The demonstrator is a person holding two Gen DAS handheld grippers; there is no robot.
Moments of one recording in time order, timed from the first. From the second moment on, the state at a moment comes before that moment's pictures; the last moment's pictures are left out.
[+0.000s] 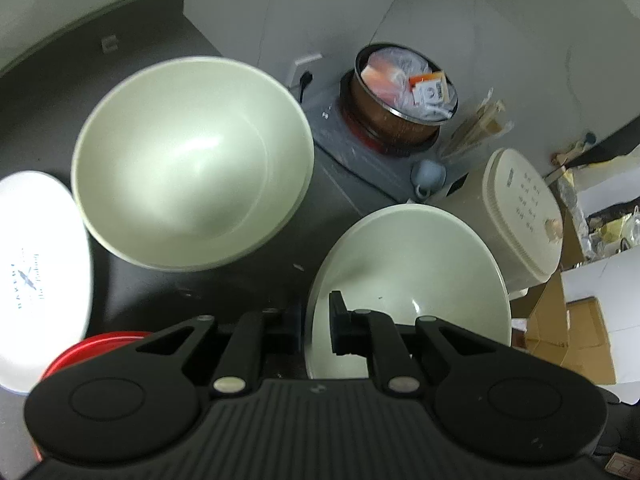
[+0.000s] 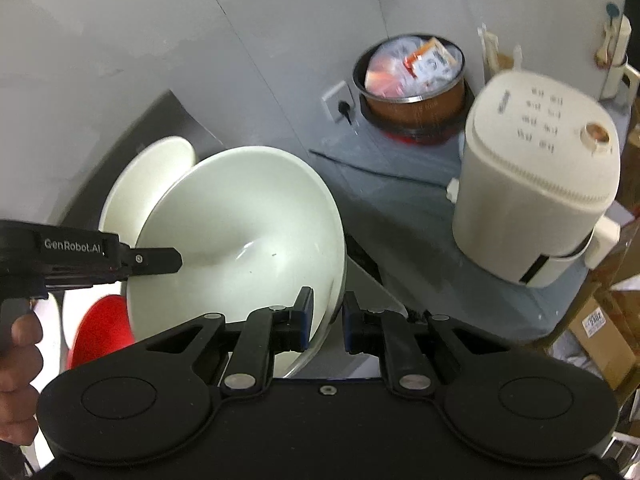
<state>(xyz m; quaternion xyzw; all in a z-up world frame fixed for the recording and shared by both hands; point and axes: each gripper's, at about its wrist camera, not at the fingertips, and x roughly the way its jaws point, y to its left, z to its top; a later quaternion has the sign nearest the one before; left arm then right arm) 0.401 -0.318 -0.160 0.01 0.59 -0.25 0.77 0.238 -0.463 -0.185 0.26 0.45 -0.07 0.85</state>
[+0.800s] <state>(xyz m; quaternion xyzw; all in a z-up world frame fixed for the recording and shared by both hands) 0.389 -0.248 -0.077 -0.04 0.54 -0.22 0.81 0.258 -0.412 -0.124 0.21 0.43 0.01 0.88</state>
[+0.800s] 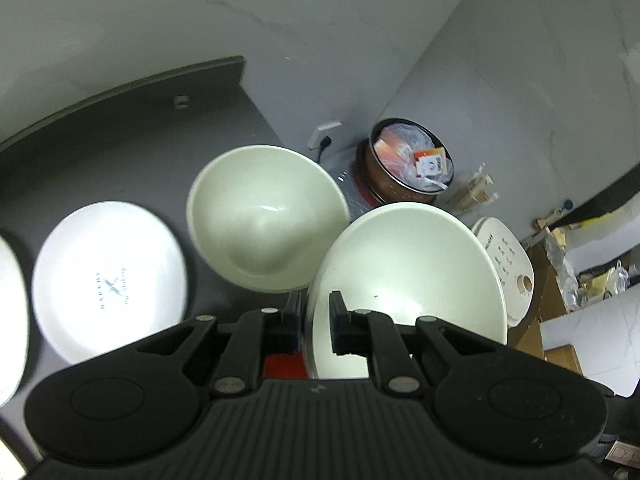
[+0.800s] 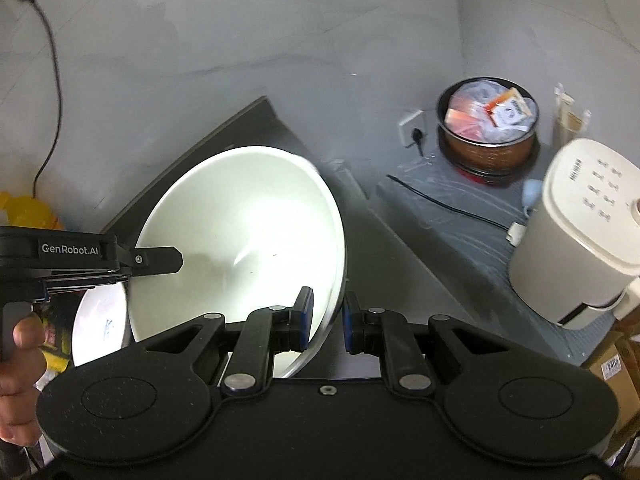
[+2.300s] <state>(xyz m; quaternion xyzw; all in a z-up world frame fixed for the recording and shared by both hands) 0.355 -0.136 -0.126 -0.12 0.58 -0.12 0.79 0.265 -0.338 -0.160 0.14 0.53 0.08 0.83</state>
